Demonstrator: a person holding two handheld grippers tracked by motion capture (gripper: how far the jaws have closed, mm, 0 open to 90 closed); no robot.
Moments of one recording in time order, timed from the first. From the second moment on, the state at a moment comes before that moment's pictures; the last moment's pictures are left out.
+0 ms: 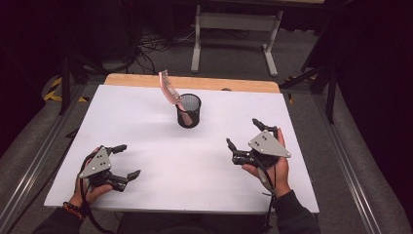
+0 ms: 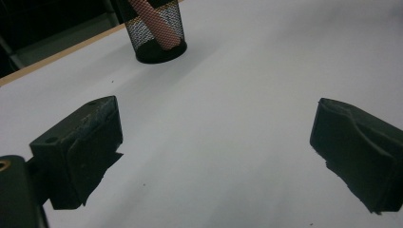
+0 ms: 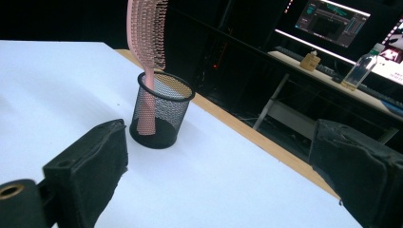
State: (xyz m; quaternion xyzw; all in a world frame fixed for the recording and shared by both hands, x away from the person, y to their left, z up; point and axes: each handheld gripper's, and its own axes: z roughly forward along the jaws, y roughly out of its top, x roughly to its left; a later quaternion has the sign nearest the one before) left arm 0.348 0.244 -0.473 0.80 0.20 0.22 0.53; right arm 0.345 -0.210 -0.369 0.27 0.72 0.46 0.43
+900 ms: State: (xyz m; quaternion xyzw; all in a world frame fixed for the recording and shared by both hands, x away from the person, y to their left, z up) left arm 0.348 0.242 -0.474 0.80 0.20 0.22 0.52; right arm 0.327 -0.226 -0.396 0.26 0.74 0.44 0.44
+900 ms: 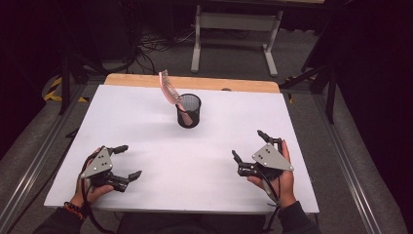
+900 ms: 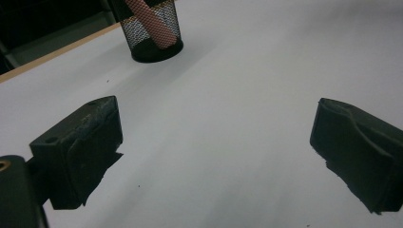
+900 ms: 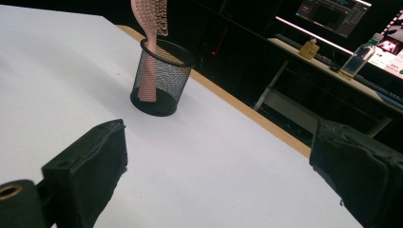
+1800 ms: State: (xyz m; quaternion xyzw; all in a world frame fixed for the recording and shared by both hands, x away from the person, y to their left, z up) left arm 0.348 0.240 -0.475 0.80 0.20 0.22 0.52; right arm 0.317 -0.251 -0.440 0.27 0.76 0.43 0.42
